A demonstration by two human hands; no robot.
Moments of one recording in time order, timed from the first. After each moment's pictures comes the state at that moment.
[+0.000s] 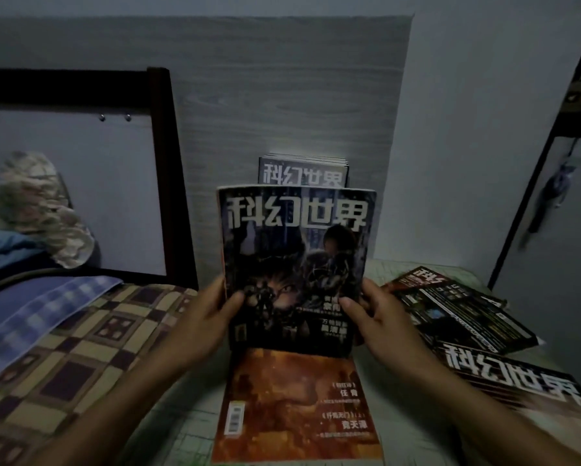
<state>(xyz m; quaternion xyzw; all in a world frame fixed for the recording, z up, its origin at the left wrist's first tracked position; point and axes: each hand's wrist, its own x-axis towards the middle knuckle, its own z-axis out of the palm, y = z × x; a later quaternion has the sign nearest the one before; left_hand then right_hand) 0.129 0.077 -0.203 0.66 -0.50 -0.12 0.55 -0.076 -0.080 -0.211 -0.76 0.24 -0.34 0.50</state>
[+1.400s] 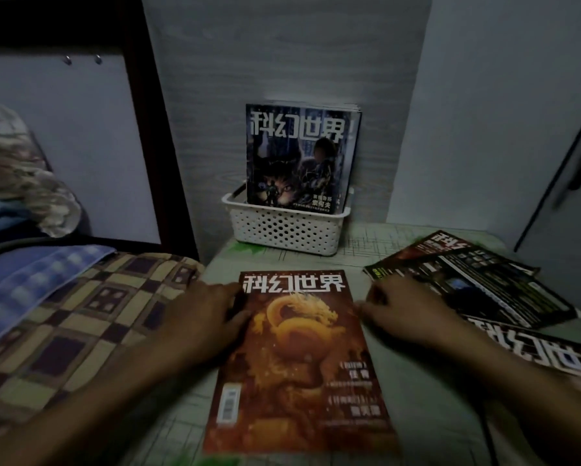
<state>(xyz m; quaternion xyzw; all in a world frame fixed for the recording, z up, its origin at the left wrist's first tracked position) 0.130 0.063 -0.224 0.87 -0.47 -0.07 0.12 -0.071 -0.114 -0.211 -0.89 0.42 -0.05 0.17</state>
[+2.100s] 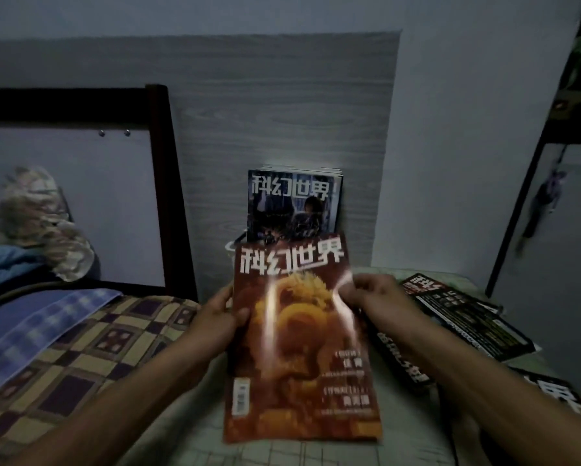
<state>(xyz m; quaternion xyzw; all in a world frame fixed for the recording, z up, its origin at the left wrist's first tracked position) 0.103 0.067 -0.179 0.69 -0.30 -0.29 0.59 -0.079 -0.079 -0.151 -0.75 0.34 -0.25 0.51</state>
